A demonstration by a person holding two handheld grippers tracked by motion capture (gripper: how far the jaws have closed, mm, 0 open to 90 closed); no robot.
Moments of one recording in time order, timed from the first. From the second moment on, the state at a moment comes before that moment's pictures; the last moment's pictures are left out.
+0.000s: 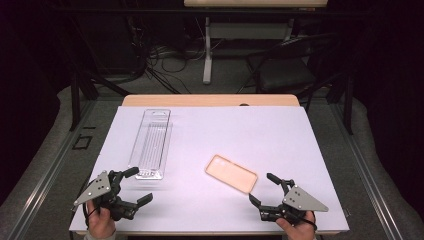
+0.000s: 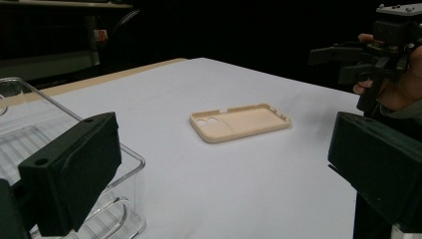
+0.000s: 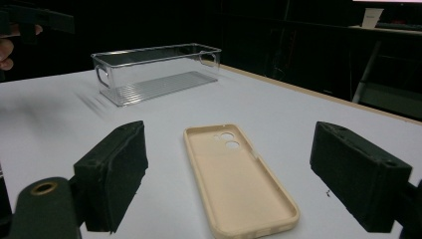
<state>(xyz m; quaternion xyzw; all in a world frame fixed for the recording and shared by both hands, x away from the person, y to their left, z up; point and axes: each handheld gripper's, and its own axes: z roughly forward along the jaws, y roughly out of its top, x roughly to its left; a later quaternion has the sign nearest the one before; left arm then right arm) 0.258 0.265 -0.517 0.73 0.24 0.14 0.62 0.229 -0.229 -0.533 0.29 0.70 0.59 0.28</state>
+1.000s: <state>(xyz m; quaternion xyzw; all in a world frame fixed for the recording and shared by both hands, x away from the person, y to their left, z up) 0.291 0.247 -0.486 0.76 0.31 0.08 0.57 0.248 -0.223 -0.504 0.34 0.76 0.49 0.25</state>
